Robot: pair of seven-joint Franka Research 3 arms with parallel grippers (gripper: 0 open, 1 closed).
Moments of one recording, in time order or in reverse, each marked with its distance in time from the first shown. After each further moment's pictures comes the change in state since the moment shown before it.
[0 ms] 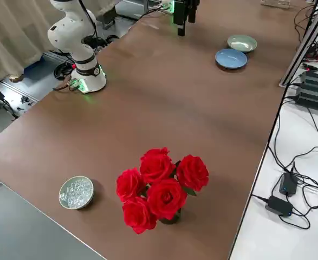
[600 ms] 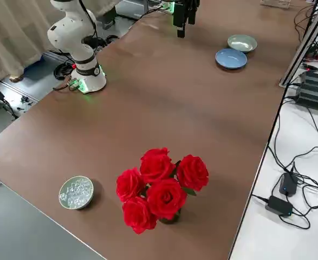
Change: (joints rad) left arm -0.011 -0.021 0.009 0.000 0.000 -0.046 0.097; right arm -0.004 0.006 0.000 0.000 0.007 -0.002 0.000
